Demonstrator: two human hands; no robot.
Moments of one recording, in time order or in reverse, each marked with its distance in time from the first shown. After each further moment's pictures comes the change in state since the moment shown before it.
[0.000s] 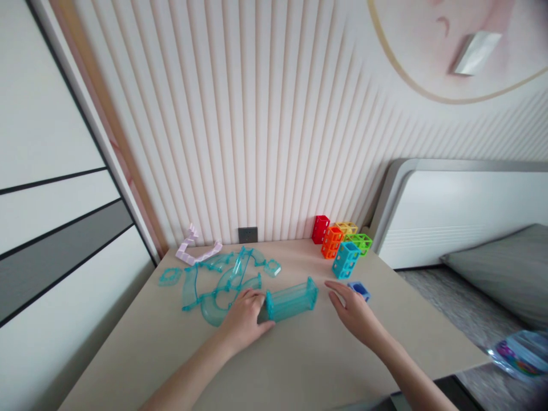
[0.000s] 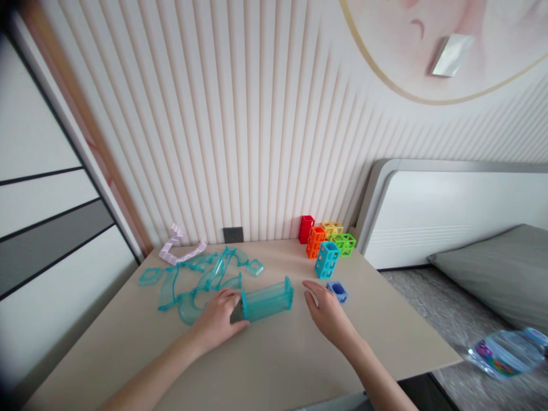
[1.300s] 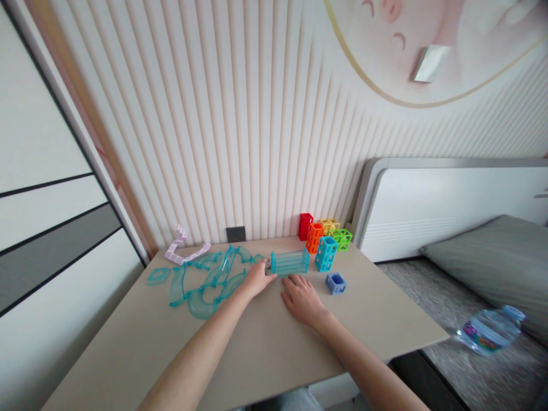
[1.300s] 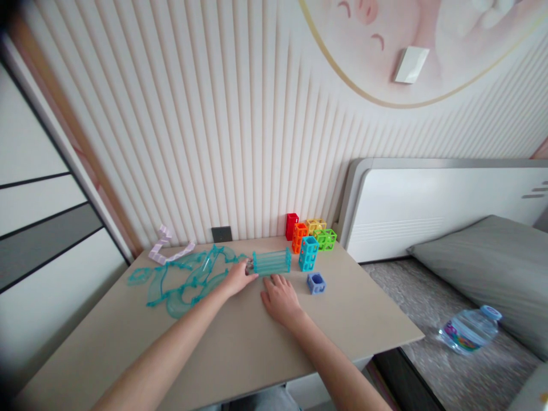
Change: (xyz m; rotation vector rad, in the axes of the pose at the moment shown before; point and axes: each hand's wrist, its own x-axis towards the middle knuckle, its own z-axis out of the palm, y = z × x) left_hand 0.116 0.013 0.045 -0.228 0.008 -0.237; right_hand 0.012 -0.038 0.047 -0.326 -0.259 -0.072
